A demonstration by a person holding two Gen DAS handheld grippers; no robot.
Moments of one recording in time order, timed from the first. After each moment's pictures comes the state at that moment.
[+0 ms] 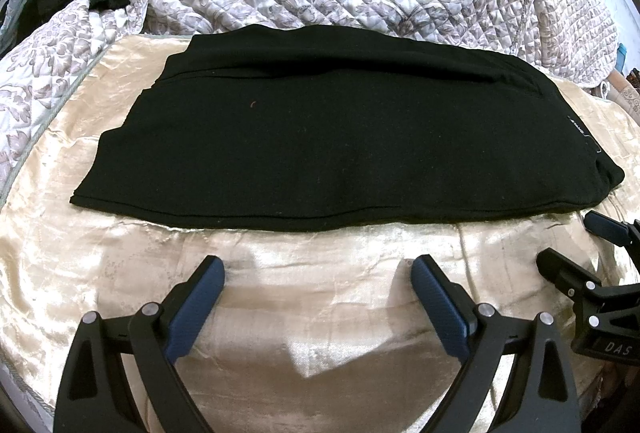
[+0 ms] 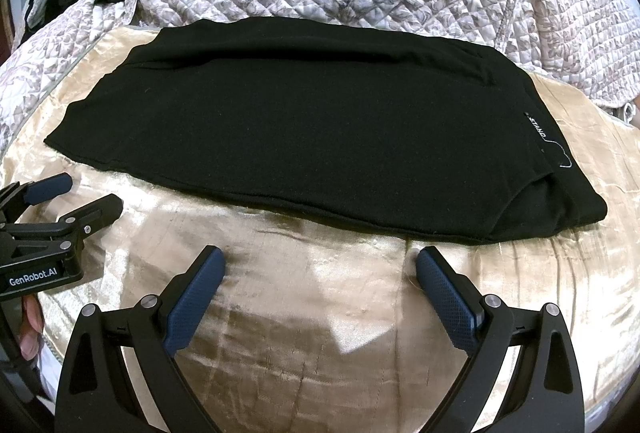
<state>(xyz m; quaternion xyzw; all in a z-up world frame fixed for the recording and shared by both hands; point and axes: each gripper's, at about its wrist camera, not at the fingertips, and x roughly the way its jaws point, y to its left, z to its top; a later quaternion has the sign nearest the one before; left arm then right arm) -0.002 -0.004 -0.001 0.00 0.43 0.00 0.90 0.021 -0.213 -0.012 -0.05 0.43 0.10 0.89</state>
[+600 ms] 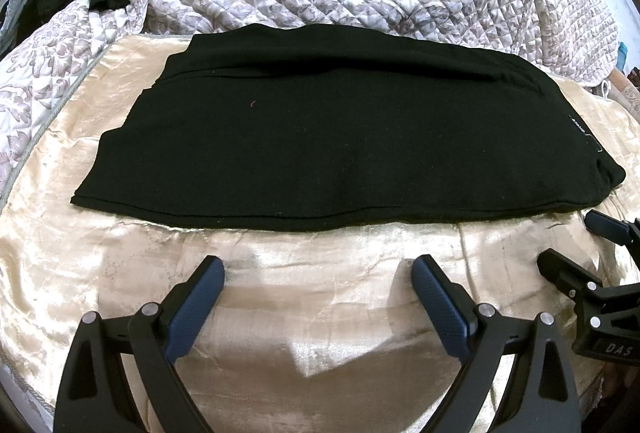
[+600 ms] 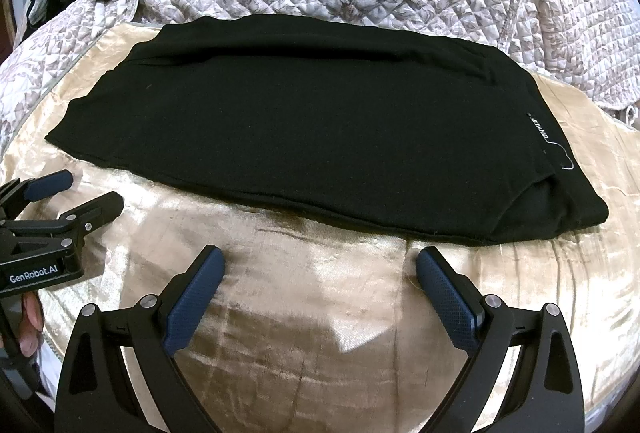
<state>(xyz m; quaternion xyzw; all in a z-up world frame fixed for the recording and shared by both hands) -0.002 -0.004 -0.001 0.00 0.43 0.00 0.90 0.021 -0.214 -0.012 -0.05 0.44 0.10 0.89</state>
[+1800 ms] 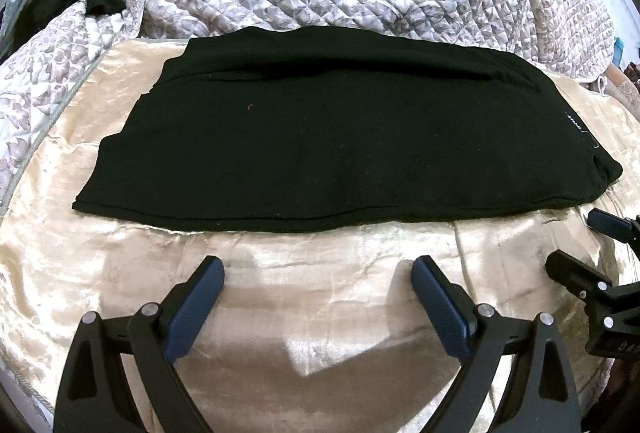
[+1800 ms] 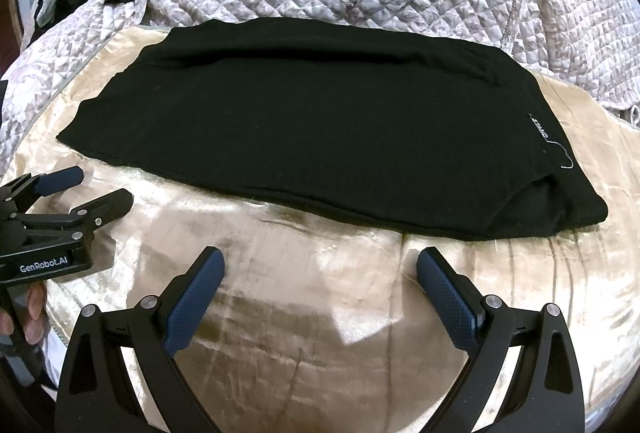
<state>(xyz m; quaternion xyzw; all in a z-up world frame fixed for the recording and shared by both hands) -0.004 -0.010 0.000 0.00 0.43 0.00 0.90 0.016 -0.219 -0.007 -0.04 0.44 0.11 0.89</state>
